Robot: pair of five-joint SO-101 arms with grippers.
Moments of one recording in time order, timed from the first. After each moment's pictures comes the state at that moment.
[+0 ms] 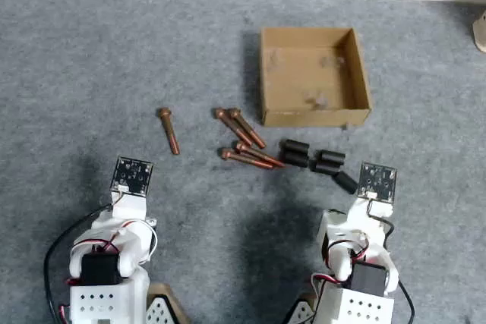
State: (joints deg) left arm -8.5 -103.4 96.0 77.0 -7.3; right arm 8.3 -104.5 95.8 69.1 2.5
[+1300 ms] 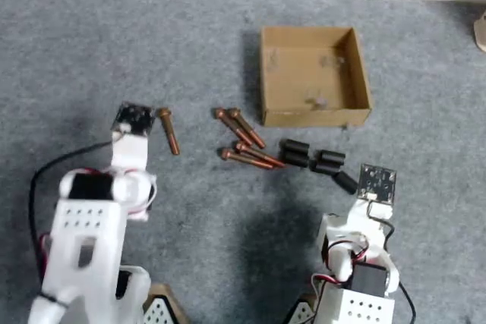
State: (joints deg) left arm -5.5 -45.4 57.3 68.8 -2.2; right arm 8.3 -104.5 95.8 71.2 2.2
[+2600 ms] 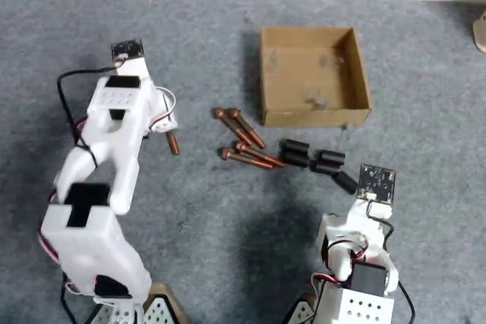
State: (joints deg) left arm -5.1 17.3 7.3 65.5 22.4; right arm 8.3 -104.5 95.8 71.2 2.2
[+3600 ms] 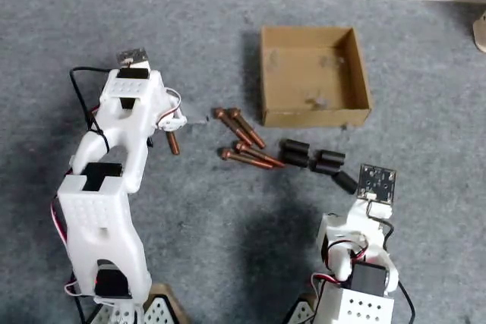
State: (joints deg) left arm -4.0 30.5 -4.4 70.4 27.6; right arm 8.3 -104.5 95.8 71.3 2.2
